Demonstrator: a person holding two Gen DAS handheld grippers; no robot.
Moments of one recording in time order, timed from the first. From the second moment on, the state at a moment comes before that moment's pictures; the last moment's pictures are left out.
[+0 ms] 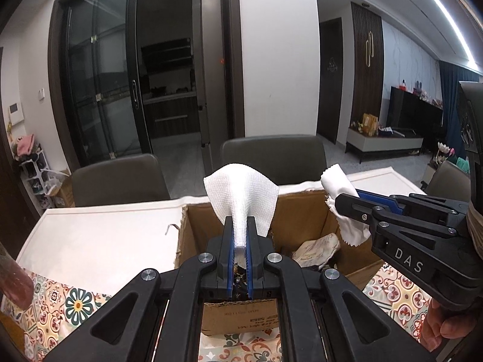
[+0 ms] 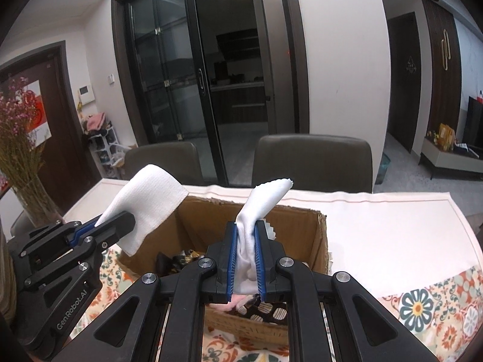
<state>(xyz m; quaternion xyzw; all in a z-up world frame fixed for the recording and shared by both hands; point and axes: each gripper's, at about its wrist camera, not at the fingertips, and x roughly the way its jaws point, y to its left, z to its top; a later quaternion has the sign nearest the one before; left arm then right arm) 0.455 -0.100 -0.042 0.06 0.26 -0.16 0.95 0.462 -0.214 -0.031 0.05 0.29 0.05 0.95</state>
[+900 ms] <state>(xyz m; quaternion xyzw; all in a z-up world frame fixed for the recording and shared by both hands) 0.458 -0.088 -0.048 0.06 0.30 -0.13 0.94 0.482 -0.219 -0.061 0.06 0.35 0.04 0.93</state>
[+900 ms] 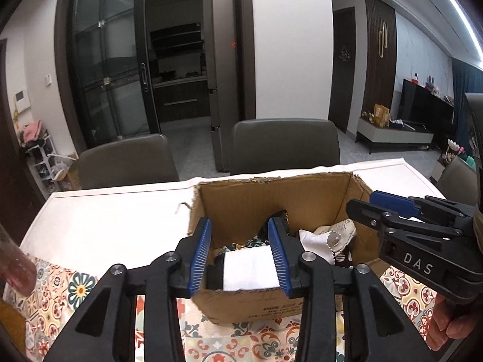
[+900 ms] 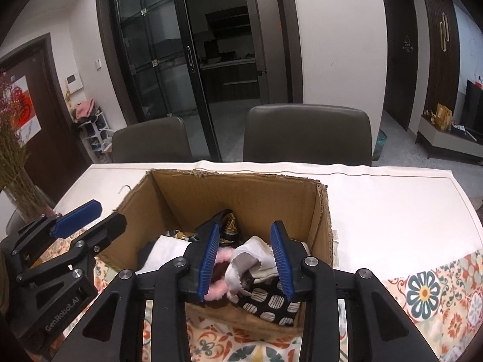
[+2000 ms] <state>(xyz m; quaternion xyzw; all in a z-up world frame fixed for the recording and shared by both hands) 0.287 -0.016 0.028 0.04 0.23 -0.11 0.97 0.306 -0.173 0.029 0.06 0.27 -0.02 0.96</state>
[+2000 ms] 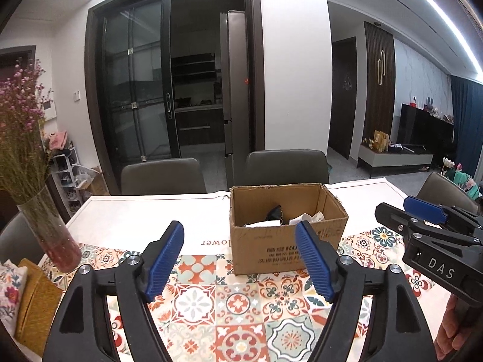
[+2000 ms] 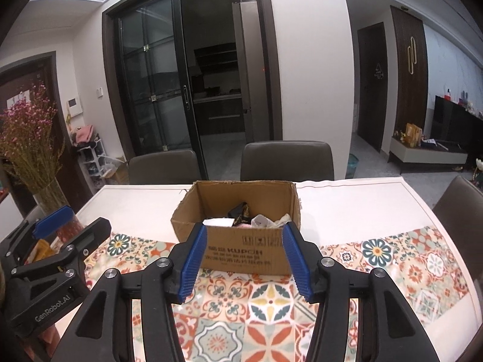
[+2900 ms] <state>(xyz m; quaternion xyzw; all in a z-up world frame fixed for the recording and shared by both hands) 0.157 -0.005 0.043 0.05 0.20 -0.06 0.98 0.188 -0.168 0.048 0.05 0.26 -0.04 0.96</state>
